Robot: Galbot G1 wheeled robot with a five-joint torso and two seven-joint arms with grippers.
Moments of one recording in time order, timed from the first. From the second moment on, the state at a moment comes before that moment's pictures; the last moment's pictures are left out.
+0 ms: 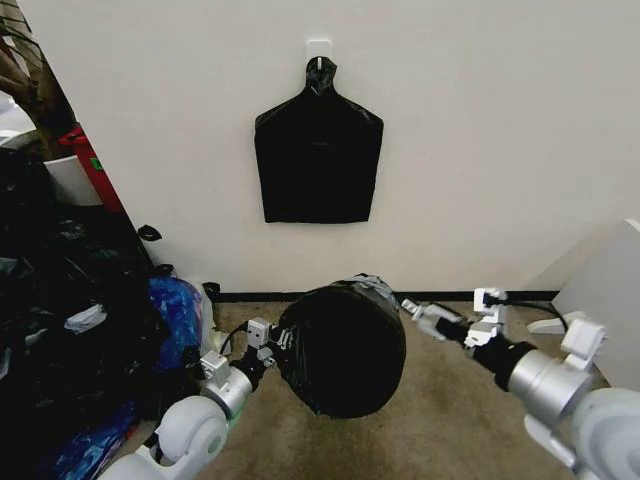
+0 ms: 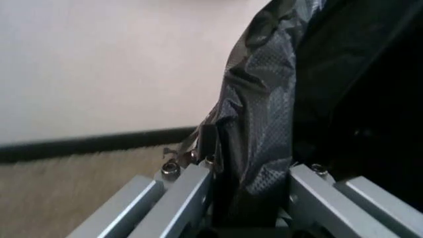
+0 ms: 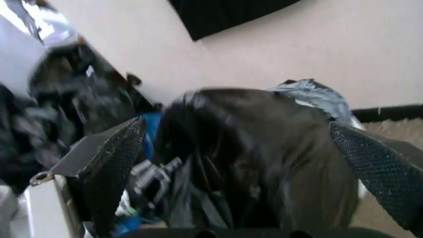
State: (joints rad) left arm 1.28 -0.96 -0.10 -2.00 -0.72 0.10 -0.13; right arm -1.52 0.99 0.65 2.51 1.25 -0.64 0.23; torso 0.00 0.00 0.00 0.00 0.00
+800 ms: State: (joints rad) left arm 1.22 -0.98 0.05 -2.11 -0.99 0.24 -0.49; right arm -1.30 1.04 0.03 2.38 0.71 -0.60 0.43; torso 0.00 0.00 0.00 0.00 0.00
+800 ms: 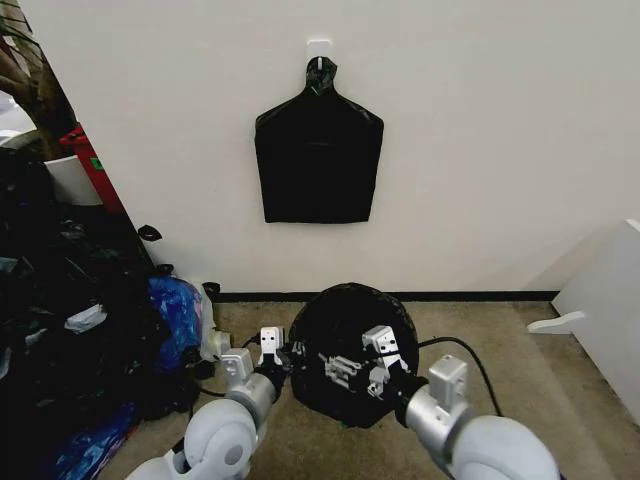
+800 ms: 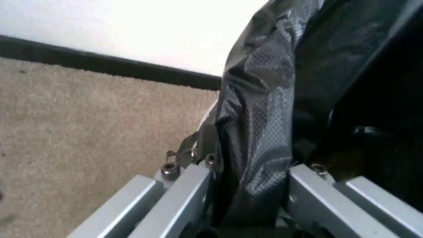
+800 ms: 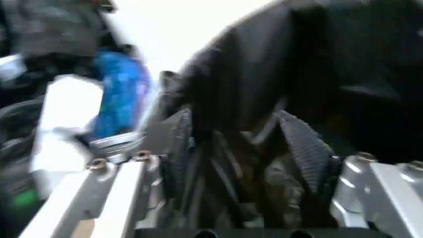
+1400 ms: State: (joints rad) left arm 1.22 -1.01 0.06 -2.09 -0.89 0.23 -0.46; right arm -1.14 1.11 -0.06 2.15 0.73 -0.59 0.54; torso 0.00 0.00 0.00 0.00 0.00
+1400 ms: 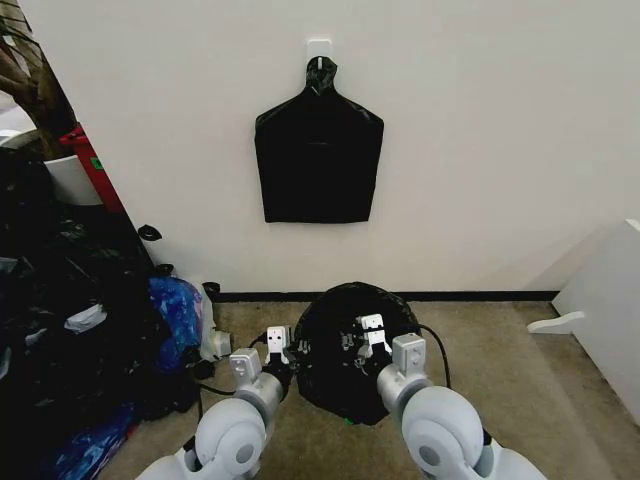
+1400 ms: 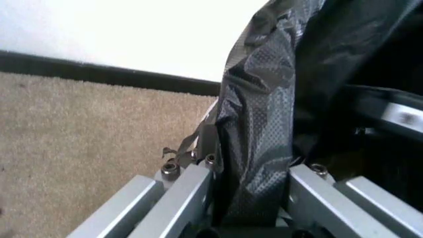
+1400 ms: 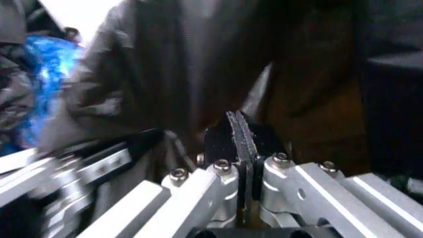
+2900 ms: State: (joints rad) left arm 1.24 -1.00 0.05 -2.07 -0.51 0.07 -0.31; right arm -0.99 1.25 -0.12 1.87 0.95 -0.54 0.85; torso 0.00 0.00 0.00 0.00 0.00
